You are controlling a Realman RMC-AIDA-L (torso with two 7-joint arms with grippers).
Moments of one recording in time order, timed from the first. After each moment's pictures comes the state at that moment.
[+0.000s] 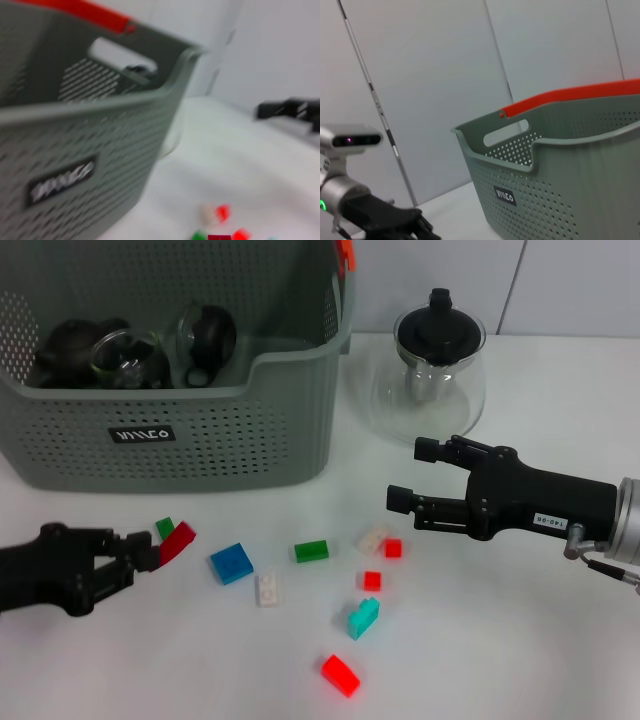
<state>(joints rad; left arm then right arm) -0.34 -2.08 0.42 0.79 2.18 1.74 -1.37 0.46 2.08 -1.11 -0.56 -1.49 -1.41 1.30</state>
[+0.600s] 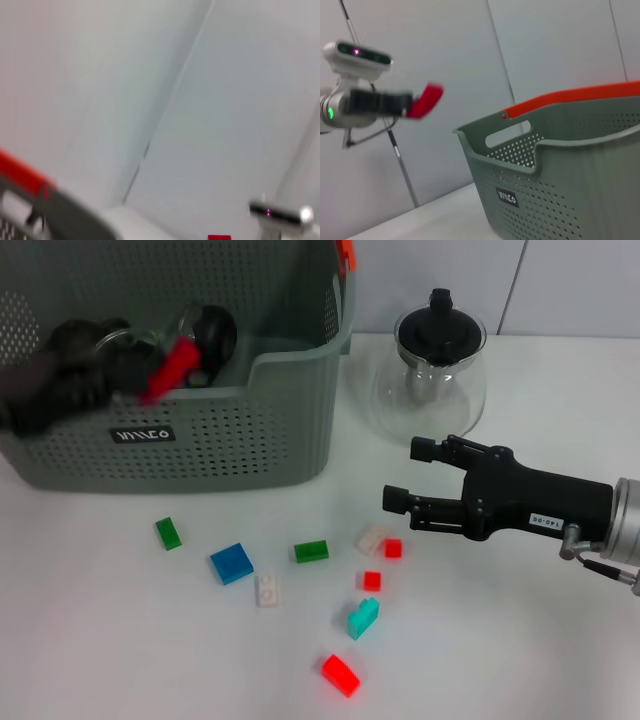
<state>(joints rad) -0.56 -1.95 0.29 0.79 2.01 2.03 -1.74 0.46 2.08 -1.11 -0.56 -1.49 -1.41 1.29</state>
